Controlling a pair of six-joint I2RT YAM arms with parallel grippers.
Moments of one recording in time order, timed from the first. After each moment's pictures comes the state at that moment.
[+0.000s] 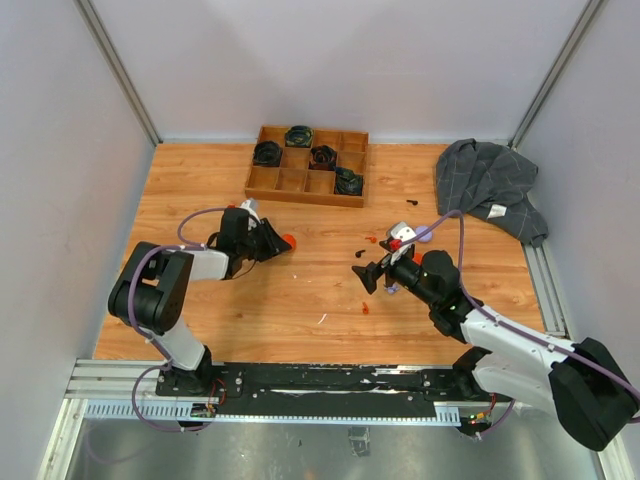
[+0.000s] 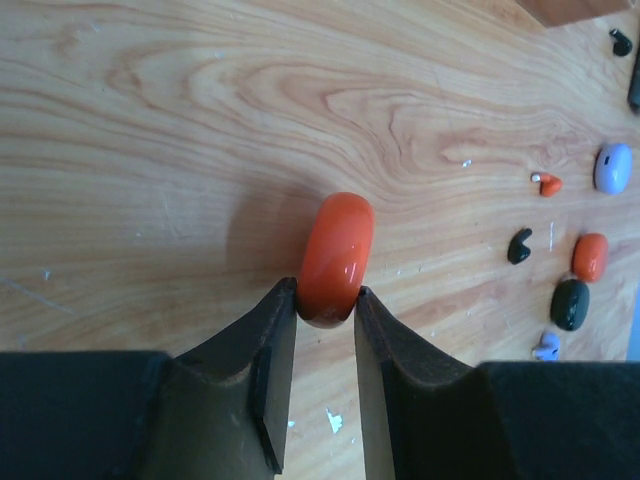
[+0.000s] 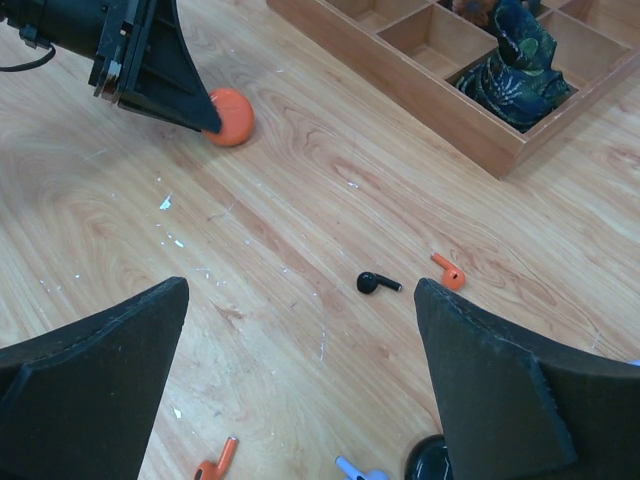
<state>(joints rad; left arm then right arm) -0.27 1.63 0.61 0.39 0.31 -0.68 0.64 1.00 0.32 0.53 -0.13 -0.04</state>
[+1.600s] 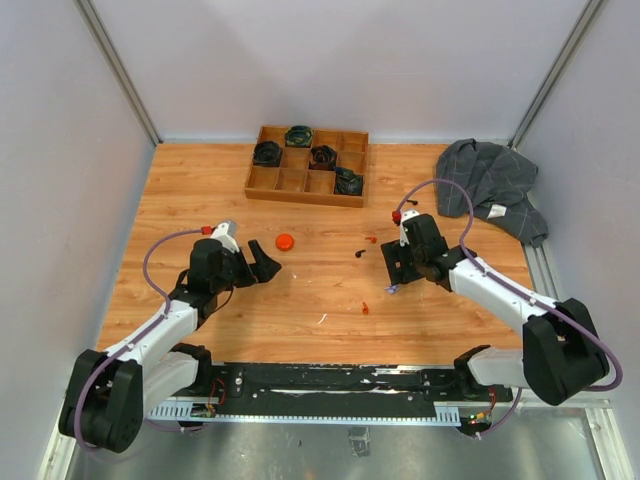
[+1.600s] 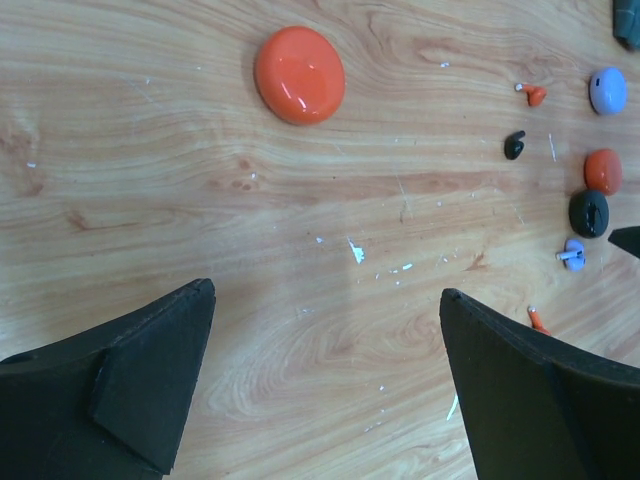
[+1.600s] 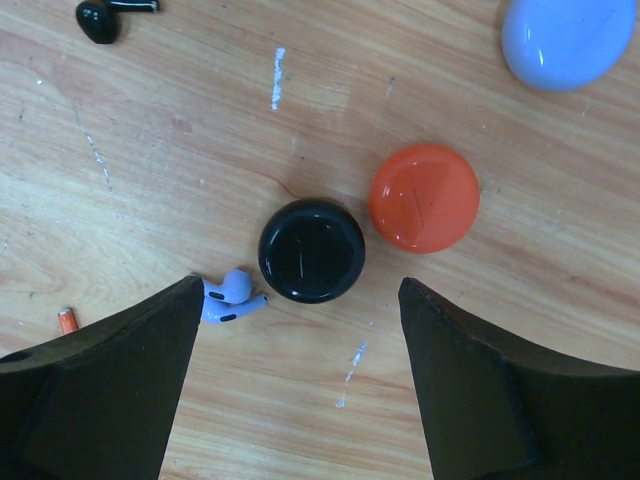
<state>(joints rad) -0.24 0.99 0.31 0.15 0.24 -0.54 0.49 1.28 0.71 -0.37 0.12 0.08</state>
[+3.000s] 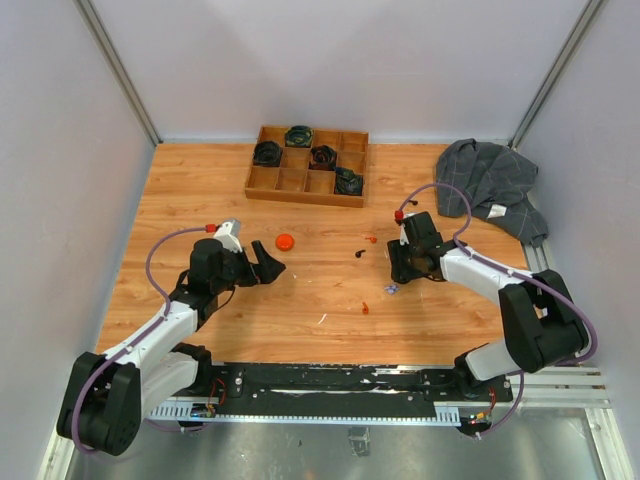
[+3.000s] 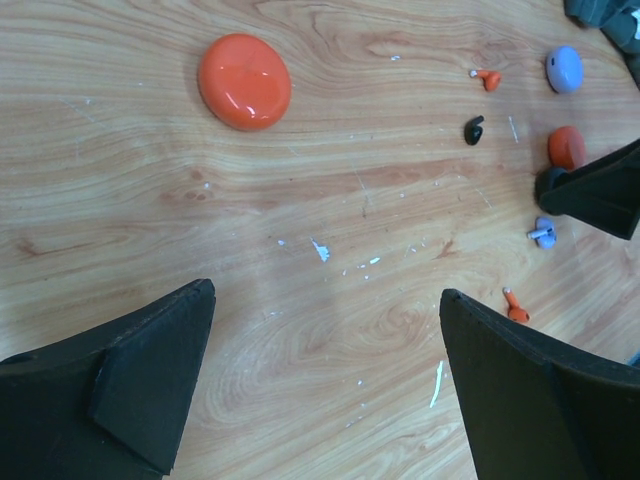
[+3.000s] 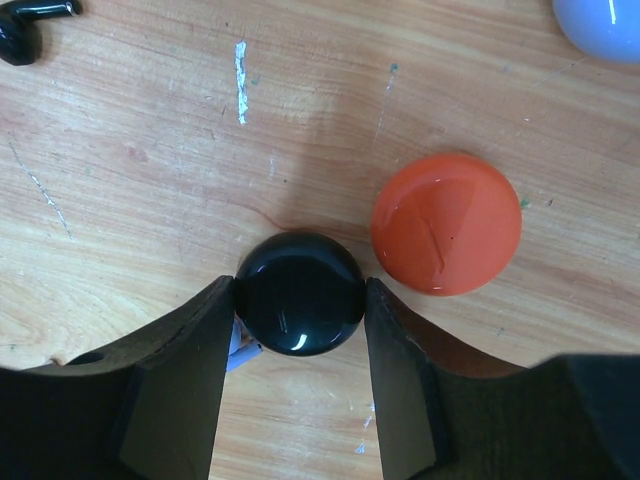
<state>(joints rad) -0.27 0.97 0.31 0.17 0.30 -0.51 0.41 1.45 0.73 -0.31 0.04 0.17</state>
